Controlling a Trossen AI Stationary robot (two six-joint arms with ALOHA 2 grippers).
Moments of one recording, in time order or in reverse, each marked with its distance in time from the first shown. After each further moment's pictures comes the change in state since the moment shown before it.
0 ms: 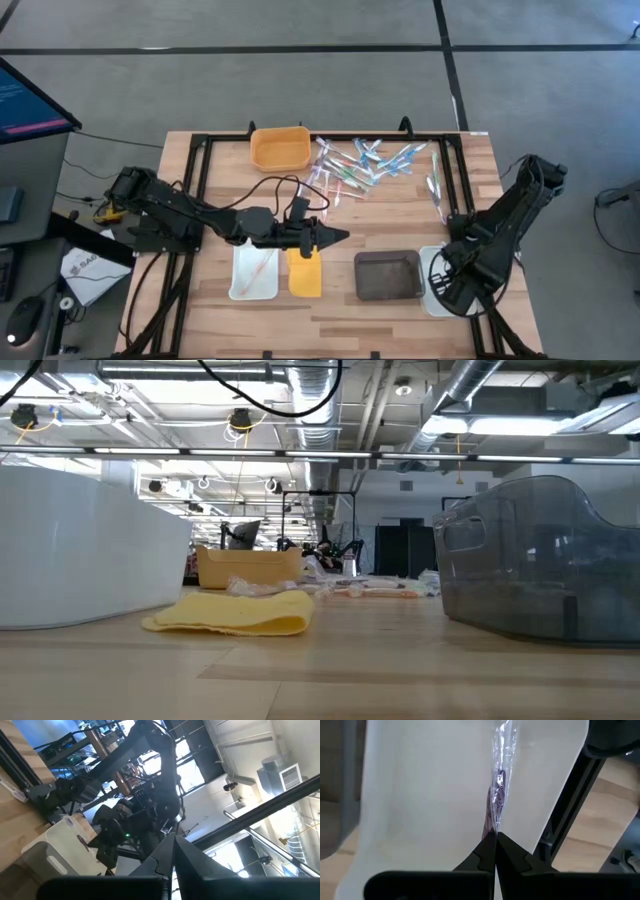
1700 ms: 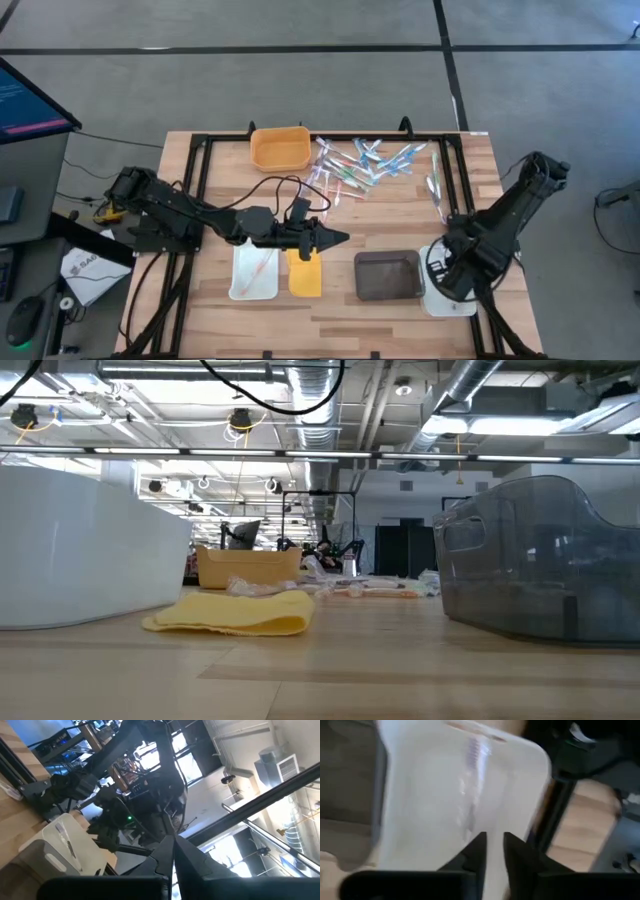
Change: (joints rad) left arm -0.001 0.000 0.000 -0.001 0.040 0.023; right arm -0.099 -0.065 0.070 -0.152 0.068 -0.079
